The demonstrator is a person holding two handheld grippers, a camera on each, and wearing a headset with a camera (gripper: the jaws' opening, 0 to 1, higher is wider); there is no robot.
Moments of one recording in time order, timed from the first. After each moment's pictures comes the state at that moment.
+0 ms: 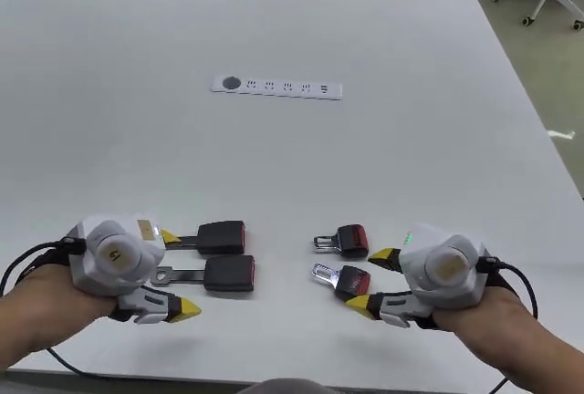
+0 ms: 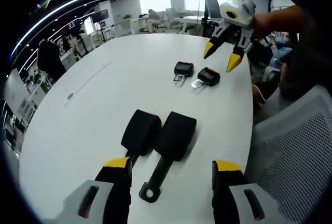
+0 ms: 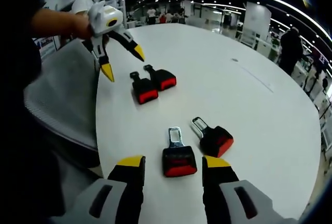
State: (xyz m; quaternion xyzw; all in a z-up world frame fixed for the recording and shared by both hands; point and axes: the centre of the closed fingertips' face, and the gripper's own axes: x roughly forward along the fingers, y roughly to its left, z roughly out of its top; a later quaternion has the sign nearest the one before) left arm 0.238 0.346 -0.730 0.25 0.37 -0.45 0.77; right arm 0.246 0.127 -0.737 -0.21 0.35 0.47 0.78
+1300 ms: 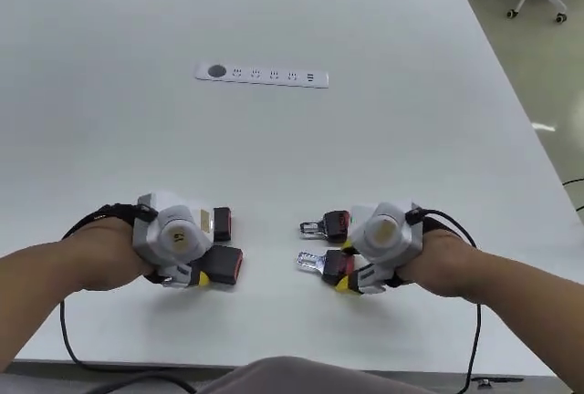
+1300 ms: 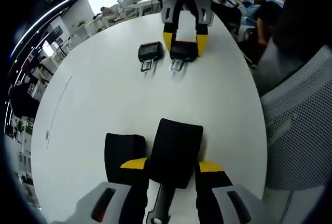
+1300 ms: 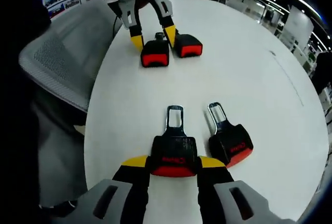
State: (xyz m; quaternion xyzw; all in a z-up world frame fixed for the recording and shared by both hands) left arm 0.251 0.314 -0.779 0.39 0.37 -0.53 0.66; right arm 0.256 0.130 -0.779 -0.34 0.39 0.56 0.65
